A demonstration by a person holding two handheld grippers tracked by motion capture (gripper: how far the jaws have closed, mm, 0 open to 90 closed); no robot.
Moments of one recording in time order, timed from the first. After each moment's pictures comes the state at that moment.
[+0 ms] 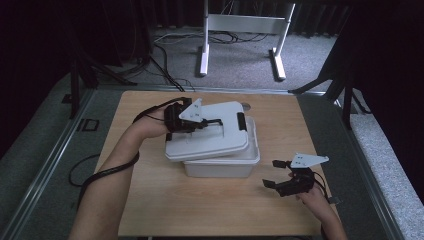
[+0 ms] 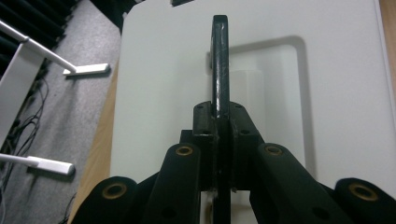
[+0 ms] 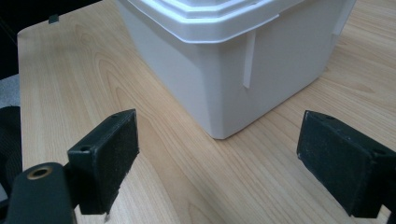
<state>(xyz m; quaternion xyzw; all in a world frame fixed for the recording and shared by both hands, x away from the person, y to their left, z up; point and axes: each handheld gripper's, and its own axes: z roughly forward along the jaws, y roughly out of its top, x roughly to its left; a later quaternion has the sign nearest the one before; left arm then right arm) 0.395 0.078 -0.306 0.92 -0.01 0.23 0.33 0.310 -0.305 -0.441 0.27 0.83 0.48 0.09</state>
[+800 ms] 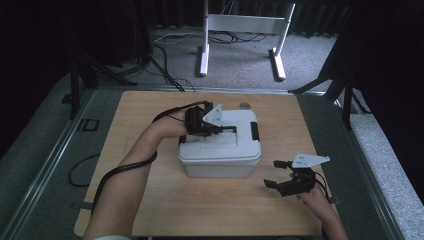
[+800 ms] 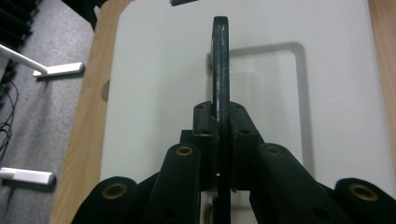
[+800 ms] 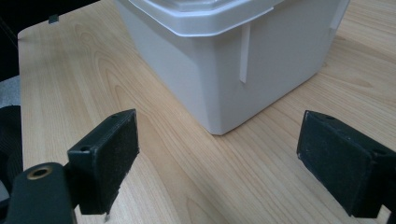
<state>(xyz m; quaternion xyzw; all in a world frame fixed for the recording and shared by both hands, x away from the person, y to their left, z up) 0.404 0.029 -0.320 0.93 -0.04 0.19 0.30 0.311 -0.309 -0.443 0.28 0.83 0.48 0.09</state>
